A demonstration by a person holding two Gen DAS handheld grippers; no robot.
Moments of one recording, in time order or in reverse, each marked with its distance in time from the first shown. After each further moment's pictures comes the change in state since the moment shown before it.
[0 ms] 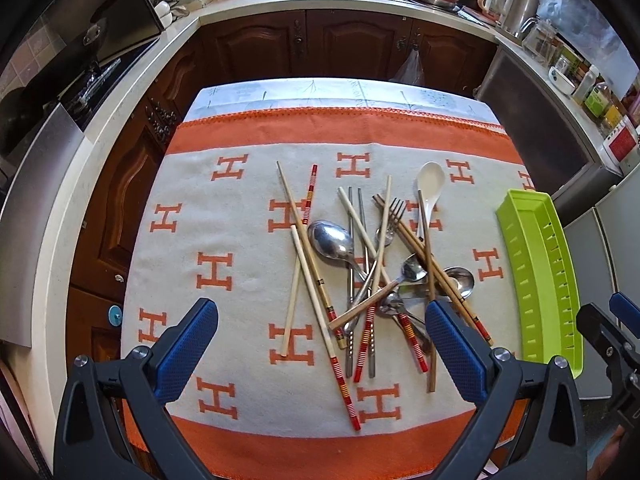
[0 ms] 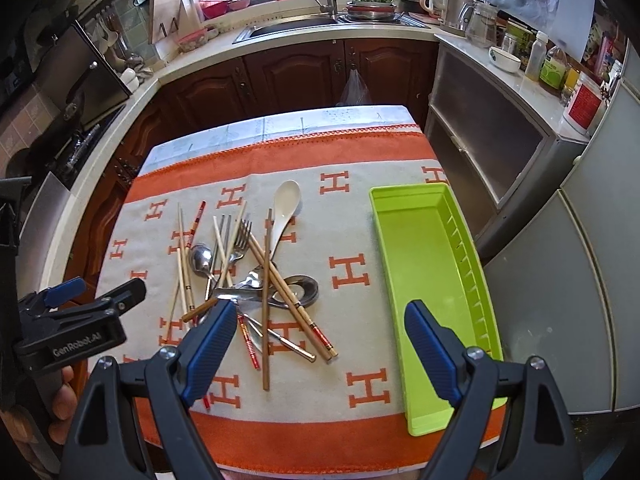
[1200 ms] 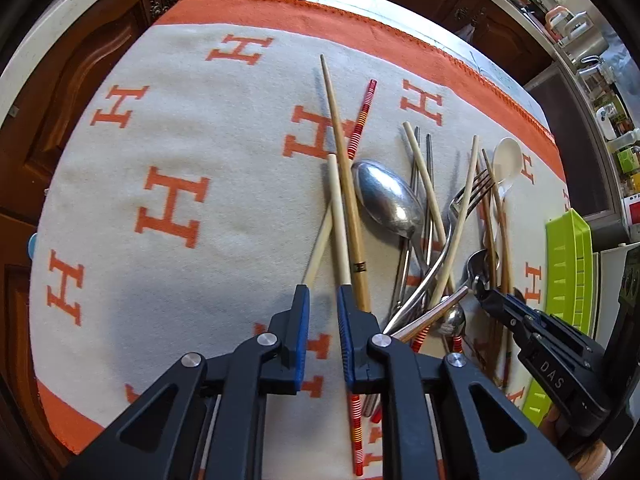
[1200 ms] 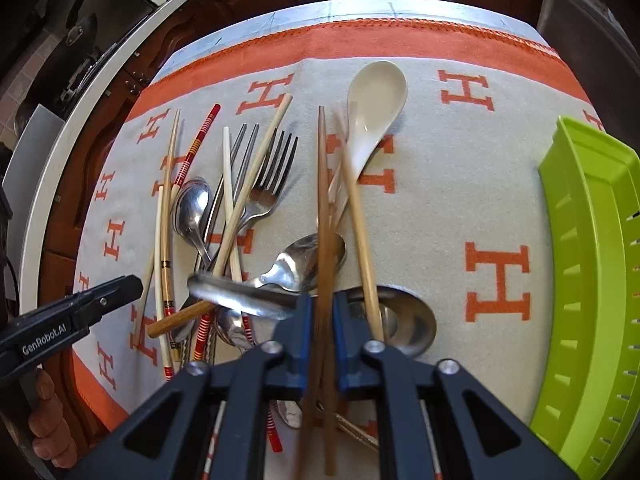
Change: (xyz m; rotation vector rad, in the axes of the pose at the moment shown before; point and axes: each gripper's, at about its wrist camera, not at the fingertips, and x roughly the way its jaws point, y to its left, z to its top) left arm 0.131 0.048 -0.011 -0.245 0.207 -0.147; right arm 0.185 0.047 0.001 -0.124 0.277 0.225
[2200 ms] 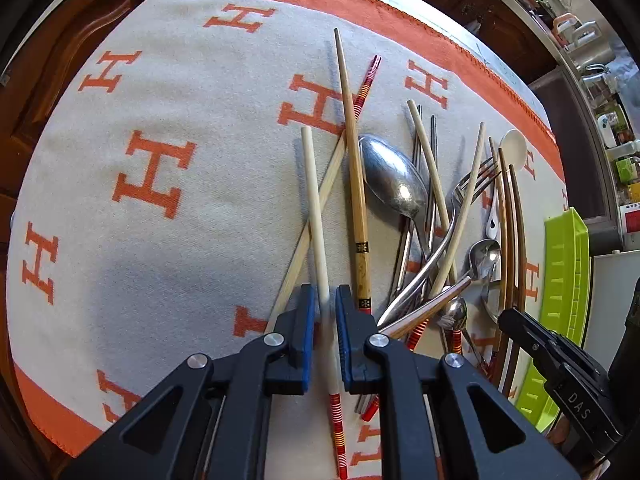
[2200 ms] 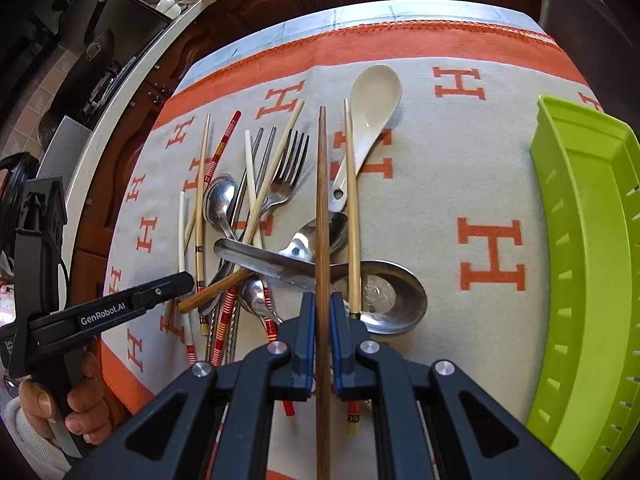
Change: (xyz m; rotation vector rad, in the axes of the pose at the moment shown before) left arm 0.017 0.001 -0.005 -0.047 0.045 -0.039; right arm -0.022 -0.011 -0.013 0.022 -0.006 0.102
